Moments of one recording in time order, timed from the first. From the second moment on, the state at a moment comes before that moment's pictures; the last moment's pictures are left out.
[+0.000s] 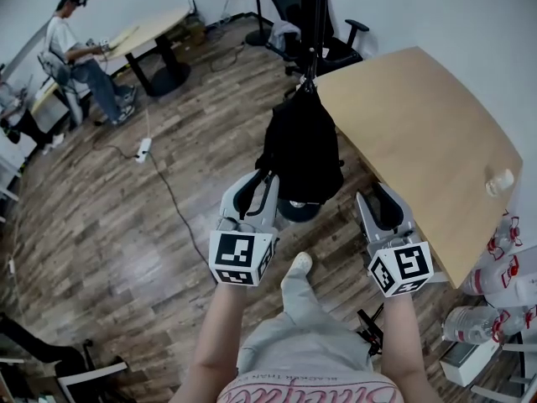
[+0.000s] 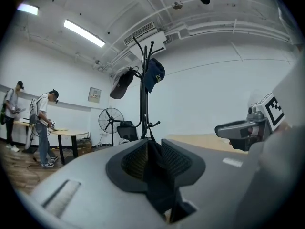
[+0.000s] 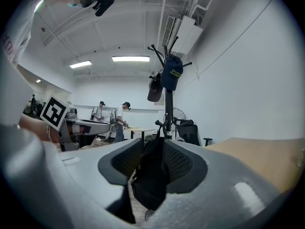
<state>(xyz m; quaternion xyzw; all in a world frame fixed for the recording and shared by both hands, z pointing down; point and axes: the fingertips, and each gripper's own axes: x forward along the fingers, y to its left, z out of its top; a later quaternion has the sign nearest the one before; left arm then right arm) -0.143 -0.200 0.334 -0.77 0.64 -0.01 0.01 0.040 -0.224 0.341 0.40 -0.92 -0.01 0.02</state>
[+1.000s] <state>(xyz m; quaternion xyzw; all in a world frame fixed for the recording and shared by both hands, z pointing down) -0.190 -0.389 0.429 -0.79 0.59 -0.08 -0.12 -0.044 -0.403 0.436 0.39 -0.91 0.09 0.10</state>
